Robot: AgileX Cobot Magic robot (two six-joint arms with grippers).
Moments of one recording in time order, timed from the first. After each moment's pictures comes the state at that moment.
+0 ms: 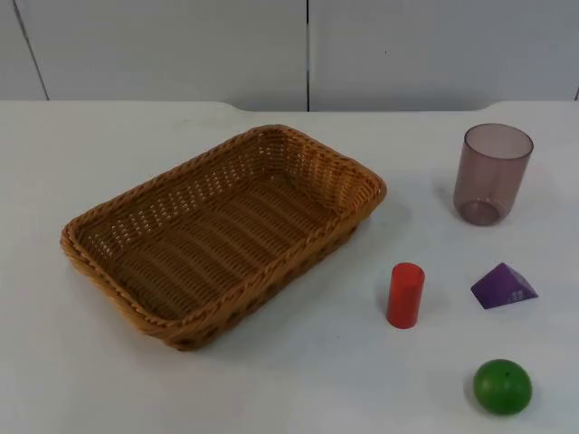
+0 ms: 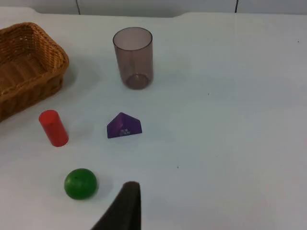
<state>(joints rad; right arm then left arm) 0.09 0.00 -0.52 -0.02 1.08 0.02 0.05 0.00 -0.50 -0.02 1.07 0.00</state>
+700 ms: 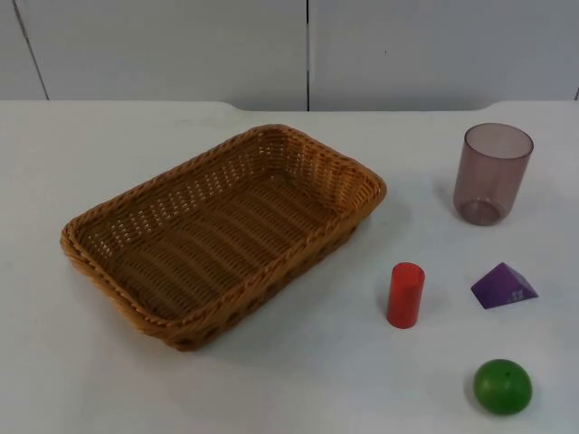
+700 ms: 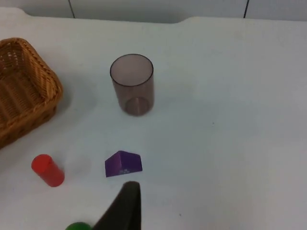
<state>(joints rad) 0.09 0.68 -0.77 -0.02 0.82 0.02 0.05 0.64 -0.67 -0.09 0.93 0.00</state>
